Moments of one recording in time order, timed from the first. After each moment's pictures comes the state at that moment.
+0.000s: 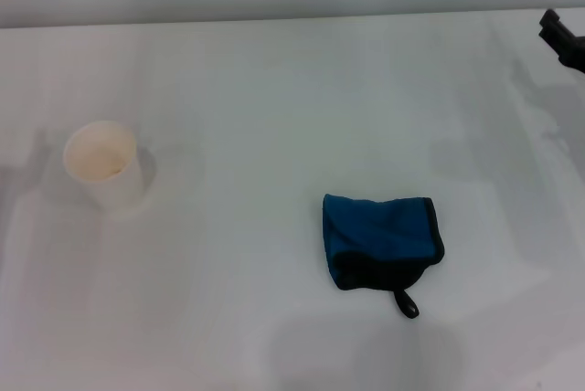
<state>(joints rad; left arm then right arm) -0.43 -2.08 2.83 0.09 -1.42 1.27 -0.58 0.51 2.02 -0.48 -0.07 2.20 0.94 -2.52</state>
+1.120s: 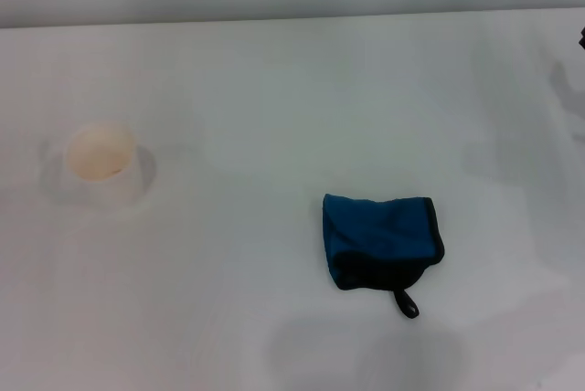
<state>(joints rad) -0.39 -2.07 2.83 0.05 -1.60 1.22 -0.59 0.48 2.02 -0.36 -0.08 2.19 0.88 -2.53</state>
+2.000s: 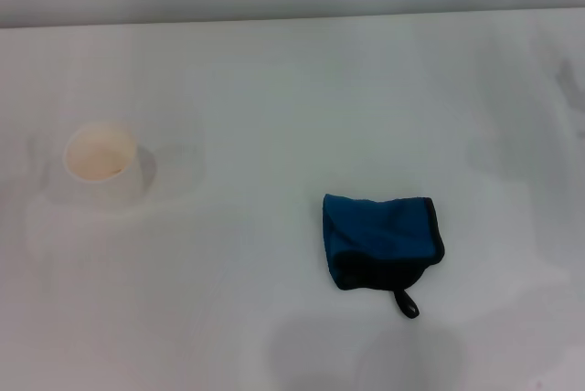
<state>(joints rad) -0.42 -2.07 2.83 0.03 -1.62 1.14 -0.59 0.50 2.01 -0.35 -0.09 2.20 0.82 -2.53</state>
